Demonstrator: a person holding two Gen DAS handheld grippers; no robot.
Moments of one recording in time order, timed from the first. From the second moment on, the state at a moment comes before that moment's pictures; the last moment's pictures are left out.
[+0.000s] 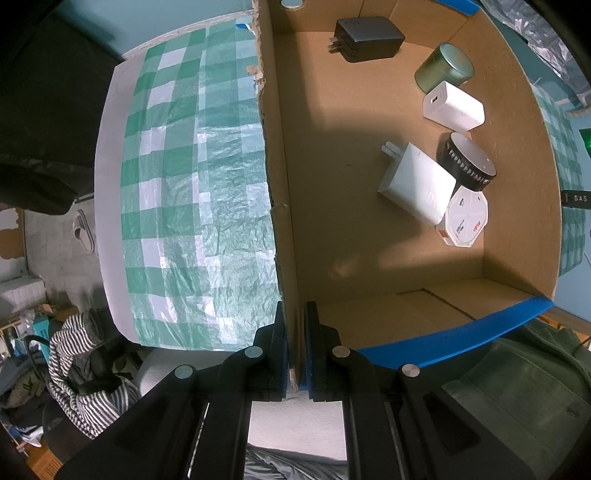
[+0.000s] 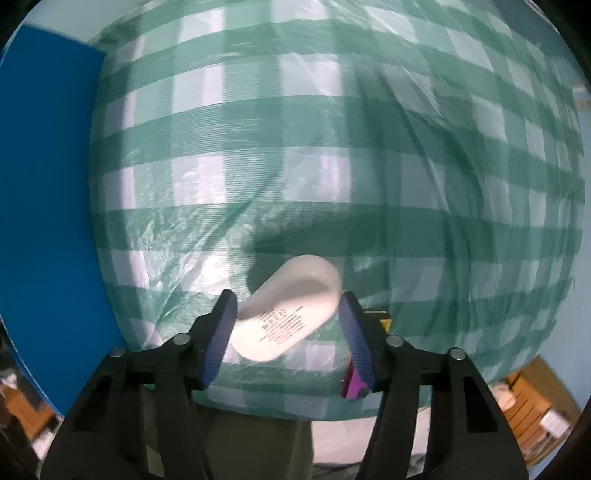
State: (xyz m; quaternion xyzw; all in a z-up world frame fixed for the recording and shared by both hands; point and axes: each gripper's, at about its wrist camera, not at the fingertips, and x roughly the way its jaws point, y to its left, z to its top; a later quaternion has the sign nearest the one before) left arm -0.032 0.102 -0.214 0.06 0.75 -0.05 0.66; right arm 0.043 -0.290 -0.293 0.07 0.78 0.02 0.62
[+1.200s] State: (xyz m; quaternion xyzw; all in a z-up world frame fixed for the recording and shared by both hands) left arm -0.034 0.104 -0.215 0.07 0.75 -0.05 0.66; right arm 0.011 -0.194 -0.235 -0.03 0.74 0.10 0.66
